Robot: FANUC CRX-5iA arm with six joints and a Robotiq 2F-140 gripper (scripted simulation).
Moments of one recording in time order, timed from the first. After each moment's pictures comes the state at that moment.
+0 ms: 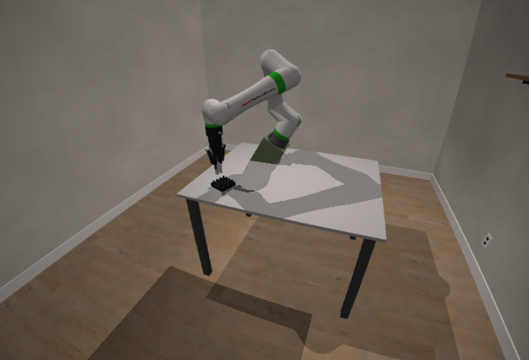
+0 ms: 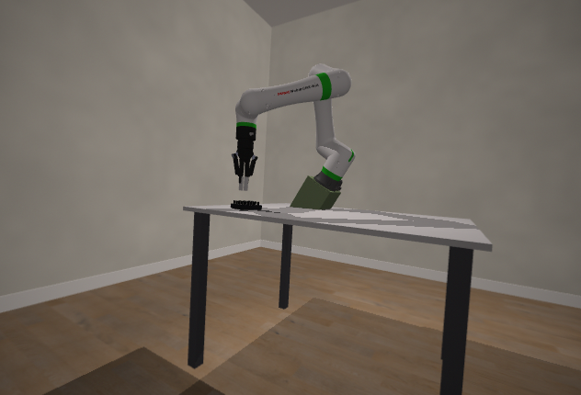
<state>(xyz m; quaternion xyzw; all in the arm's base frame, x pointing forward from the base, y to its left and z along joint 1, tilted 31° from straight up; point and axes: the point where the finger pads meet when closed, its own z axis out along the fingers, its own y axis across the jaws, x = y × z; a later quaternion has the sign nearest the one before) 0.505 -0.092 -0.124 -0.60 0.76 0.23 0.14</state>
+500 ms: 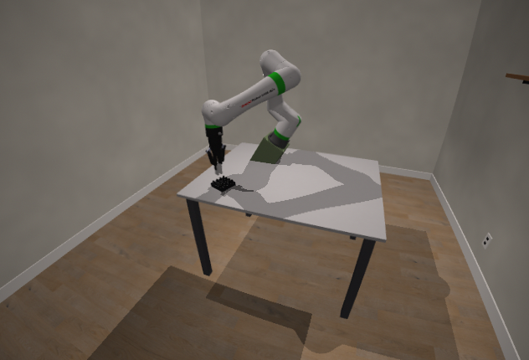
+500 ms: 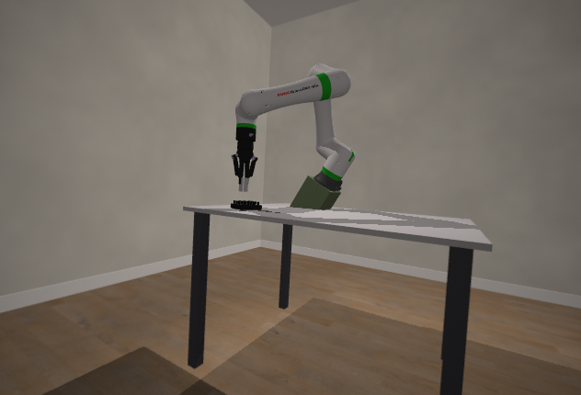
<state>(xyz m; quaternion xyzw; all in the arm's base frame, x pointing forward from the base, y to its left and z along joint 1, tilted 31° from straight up) 0.504 -0.089 -0.128 -0.59 0.76 0.23 0.13</state>
